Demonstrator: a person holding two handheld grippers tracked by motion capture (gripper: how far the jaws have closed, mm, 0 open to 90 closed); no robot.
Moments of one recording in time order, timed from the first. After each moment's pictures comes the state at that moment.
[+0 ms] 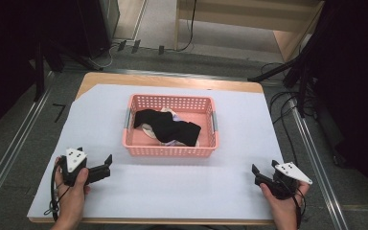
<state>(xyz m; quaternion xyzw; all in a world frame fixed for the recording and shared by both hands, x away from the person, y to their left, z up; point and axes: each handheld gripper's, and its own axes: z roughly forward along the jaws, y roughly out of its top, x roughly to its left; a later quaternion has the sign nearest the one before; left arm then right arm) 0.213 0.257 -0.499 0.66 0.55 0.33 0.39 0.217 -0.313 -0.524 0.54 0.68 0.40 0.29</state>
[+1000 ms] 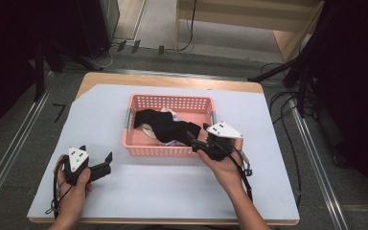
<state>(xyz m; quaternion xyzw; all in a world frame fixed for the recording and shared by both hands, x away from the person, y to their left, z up) 0.214 0.254 -0.505 0.66 0.55 0.35 0.38 0.291 -0.127 -0.448 0.41 0.73 0.50 0.22</state>
